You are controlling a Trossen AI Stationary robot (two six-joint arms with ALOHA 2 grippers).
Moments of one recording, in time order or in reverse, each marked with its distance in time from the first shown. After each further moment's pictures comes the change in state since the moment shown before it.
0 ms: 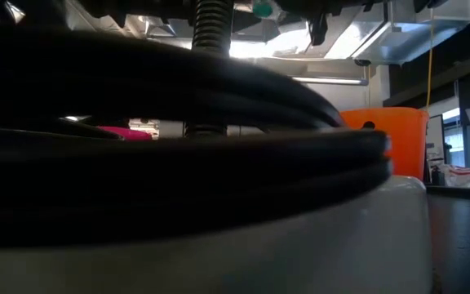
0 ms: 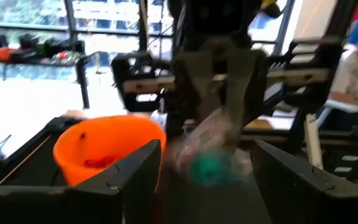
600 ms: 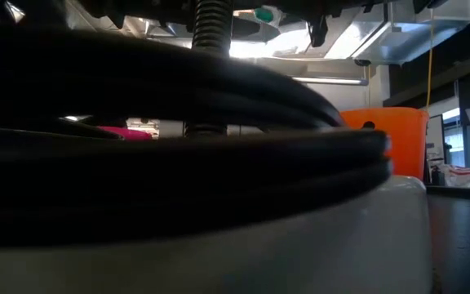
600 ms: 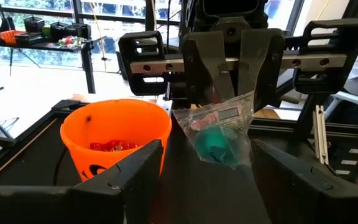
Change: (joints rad) left arm -0.001 0.000 0.000 -0.056 -0.026 -0.022; right arm 0.000 0.000 0.000 -0.011 -0.005 0.000
